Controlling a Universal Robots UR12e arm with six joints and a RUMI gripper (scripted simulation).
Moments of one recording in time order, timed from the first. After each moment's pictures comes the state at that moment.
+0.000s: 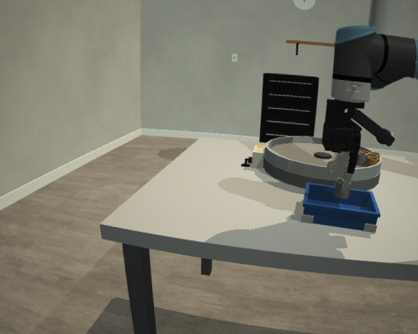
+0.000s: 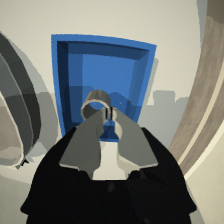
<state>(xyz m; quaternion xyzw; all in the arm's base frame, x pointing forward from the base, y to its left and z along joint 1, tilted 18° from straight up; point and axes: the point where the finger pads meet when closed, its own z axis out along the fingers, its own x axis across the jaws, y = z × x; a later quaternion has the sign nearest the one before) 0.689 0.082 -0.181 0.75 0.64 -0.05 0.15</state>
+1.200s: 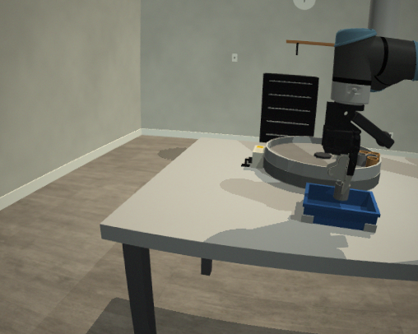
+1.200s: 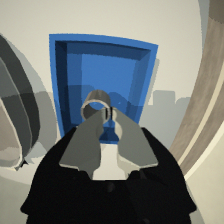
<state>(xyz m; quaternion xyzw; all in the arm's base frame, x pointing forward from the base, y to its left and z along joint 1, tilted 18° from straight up) 0.690 0.081 -0.187 0.75 0.64 -0.05 0.15</state>
